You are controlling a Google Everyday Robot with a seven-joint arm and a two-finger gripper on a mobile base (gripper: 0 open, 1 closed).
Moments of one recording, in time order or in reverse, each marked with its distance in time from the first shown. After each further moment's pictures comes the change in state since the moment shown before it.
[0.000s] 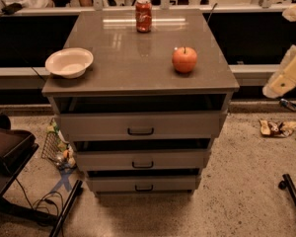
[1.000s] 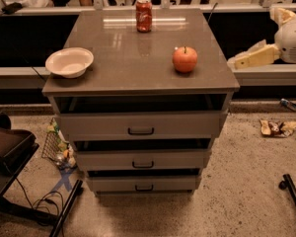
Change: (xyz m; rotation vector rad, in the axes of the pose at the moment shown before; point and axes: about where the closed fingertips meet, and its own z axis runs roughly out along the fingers) arm -0.010 -0.100 0.085 0.237 -0.587 0.222
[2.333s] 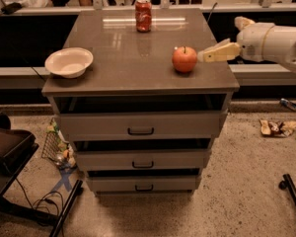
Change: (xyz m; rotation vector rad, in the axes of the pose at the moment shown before) arm 0.012 -0.005 0.099 -0.059 -0.097 0.161
